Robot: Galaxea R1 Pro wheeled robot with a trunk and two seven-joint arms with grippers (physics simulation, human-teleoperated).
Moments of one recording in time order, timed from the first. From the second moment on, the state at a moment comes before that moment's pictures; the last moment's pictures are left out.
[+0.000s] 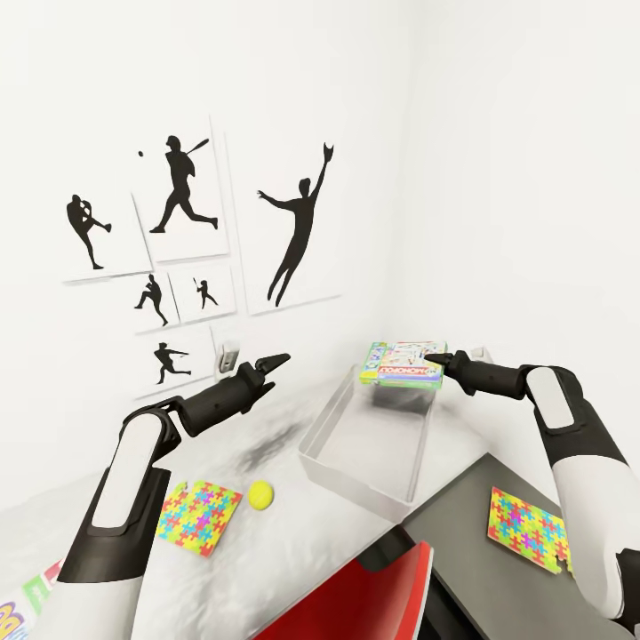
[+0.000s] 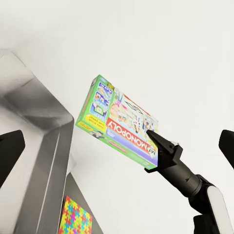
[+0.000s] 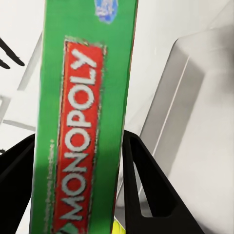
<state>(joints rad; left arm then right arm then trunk) -0.56 -0.04 -0.01 -1.60 1.32 0.86 0.26 -0.94 -0.24 -0.21 -0.88 -0.76 1.04 0.27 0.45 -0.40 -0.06</state>
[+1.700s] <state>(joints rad) -0.56 -0.04 -0.01 -1.60 1.32 0.86 0.23 -0.93 -0.26 -0.21 -0.89 -0.76 1.03 0.27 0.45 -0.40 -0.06</state>
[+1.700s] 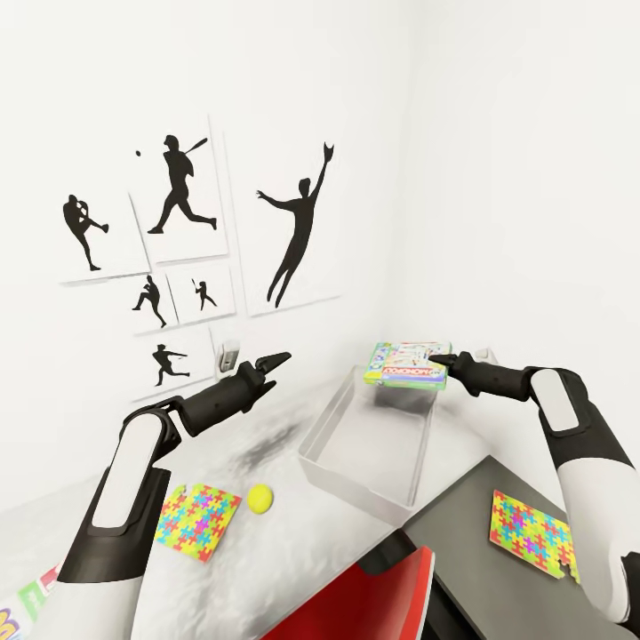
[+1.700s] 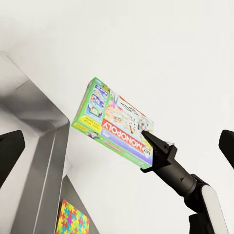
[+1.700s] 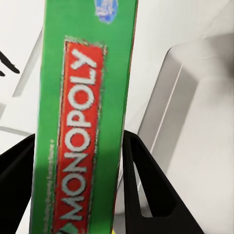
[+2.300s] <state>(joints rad) -0.56 -0.04 -0.01 -1.60 1.32 0.86 0.22 -0.95 -0.25 -0.21 -0.84 -0.77 1.03 0.18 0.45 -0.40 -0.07</state>
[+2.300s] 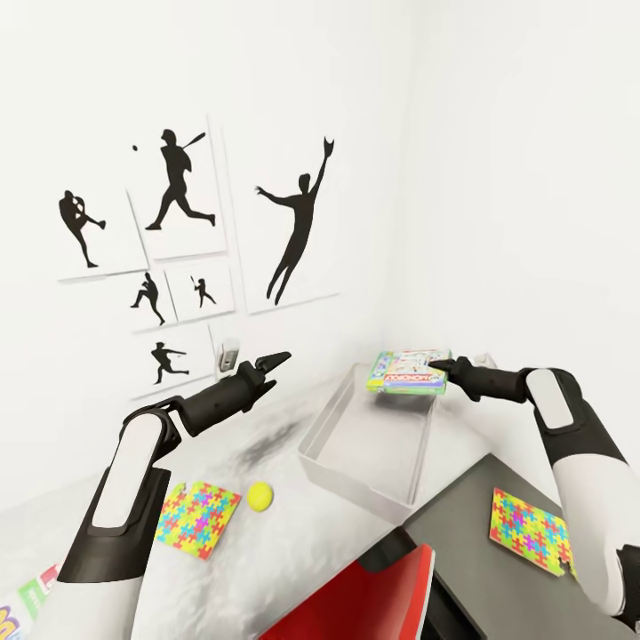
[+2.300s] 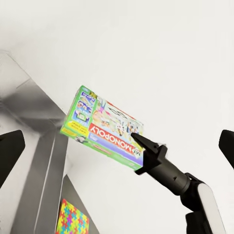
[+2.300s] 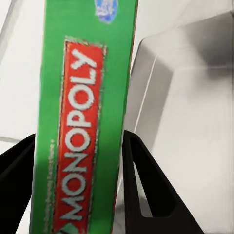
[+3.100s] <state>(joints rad) -0.56 -0.05 -0.01 -1.61 1.32 0.86 0.22 -1.10 -0.19 -0.20 -0.65 -0.77 1.01 0.15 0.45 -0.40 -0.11</state>
